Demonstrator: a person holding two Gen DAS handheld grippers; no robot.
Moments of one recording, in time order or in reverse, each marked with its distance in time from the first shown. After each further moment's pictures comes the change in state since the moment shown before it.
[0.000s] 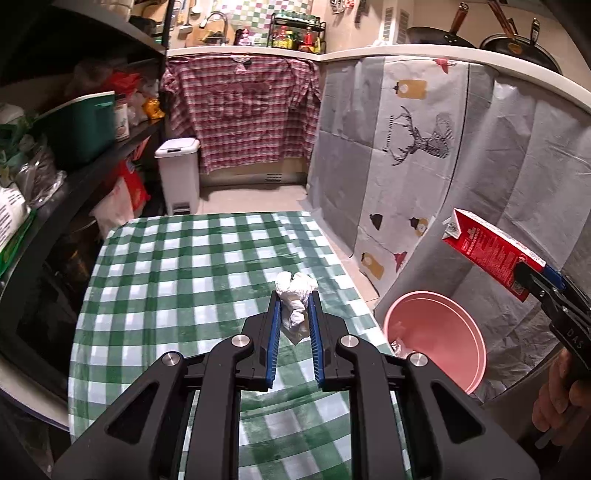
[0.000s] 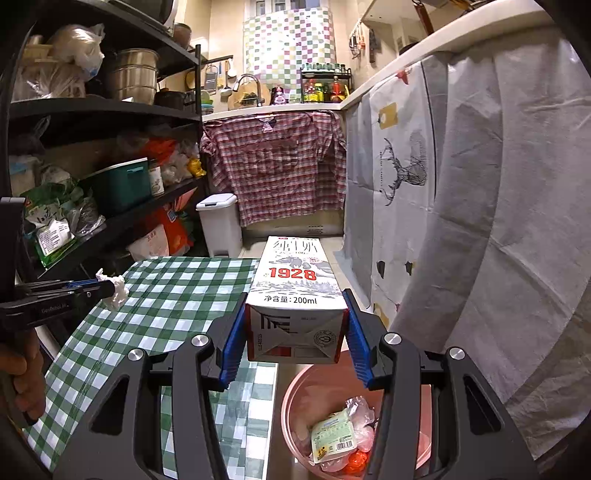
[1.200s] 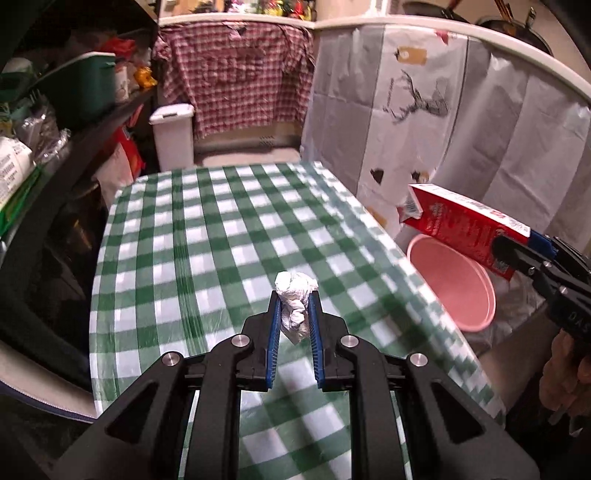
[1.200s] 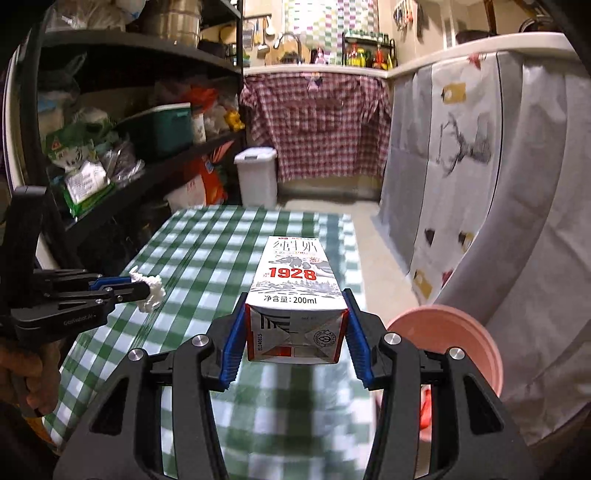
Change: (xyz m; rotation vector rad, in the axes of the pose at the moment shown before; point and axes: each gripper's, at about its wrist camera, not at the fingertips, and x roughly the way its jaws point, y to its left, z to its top) left arm -0.012 0.079 -0.044 0.035 0.124 -0.064; right arm 0.008 0.111 -0.016 -0.089 0.142 0.070
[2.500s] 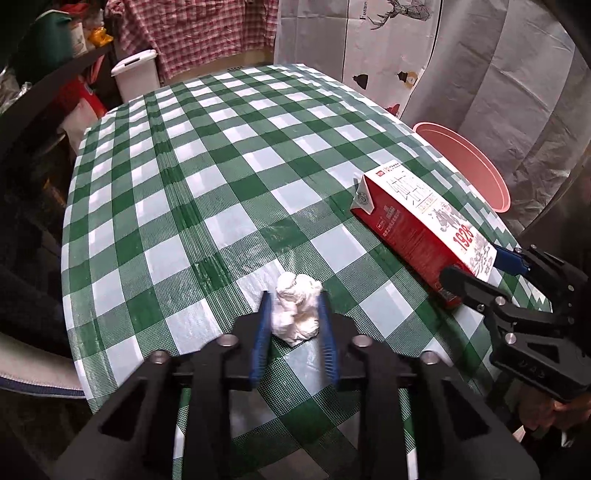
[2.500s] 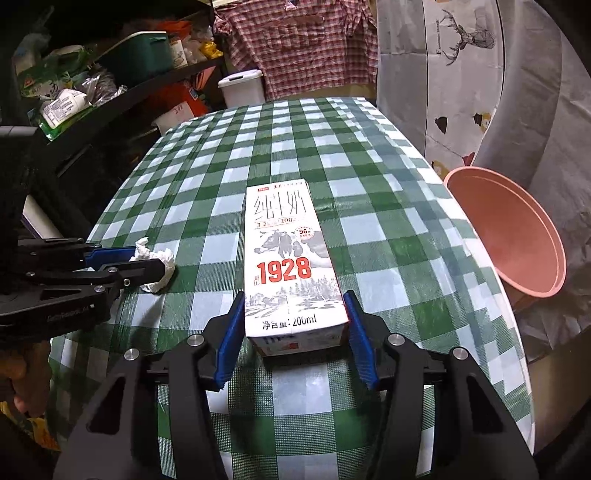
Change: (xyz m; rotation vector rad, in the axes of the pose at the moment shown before) left arm 0.040 0.040 -0.082 0.160 0.286 -0.067; right arm 0.057 0.092 -0.123 0.163 0.282 -0.032
